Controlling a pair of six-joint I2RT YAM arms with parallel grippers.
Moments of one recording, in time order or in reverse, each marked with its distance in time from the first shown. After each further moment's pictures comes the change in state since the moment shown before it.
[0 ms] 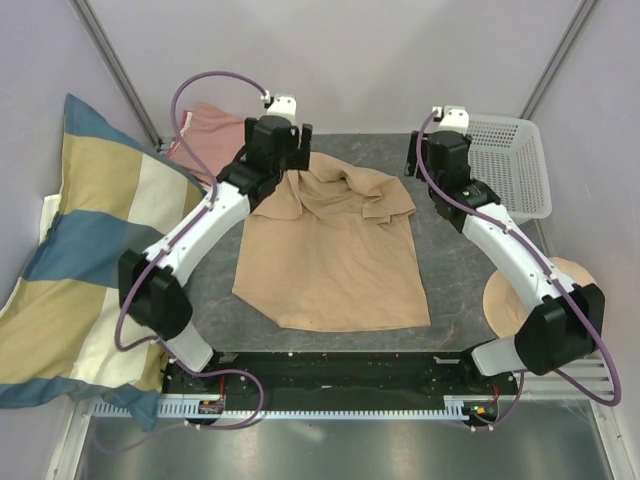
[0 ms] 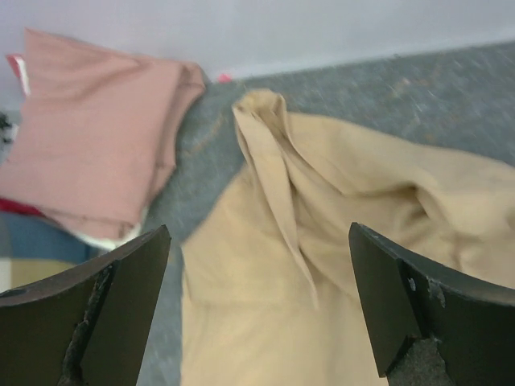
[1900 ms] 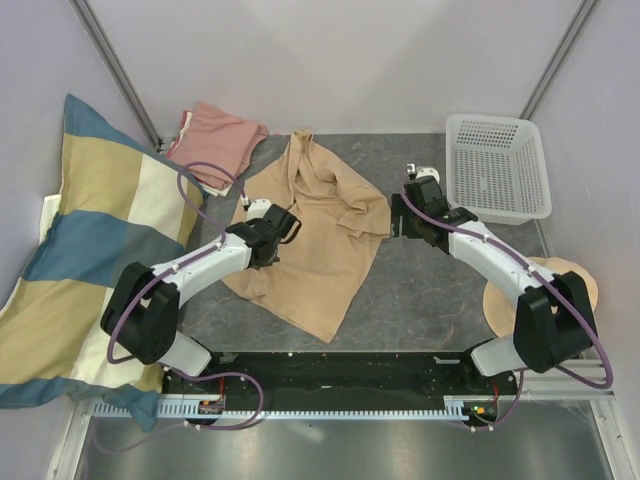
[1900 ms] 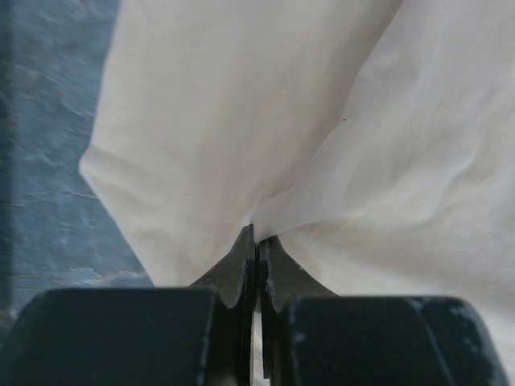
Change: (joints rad) left arm -0.126 -0.199 -0.684 -0.324 -0.109 -0.623; right arm 0.062 -0.050 -0.338 -0.203 -0.186 0.163
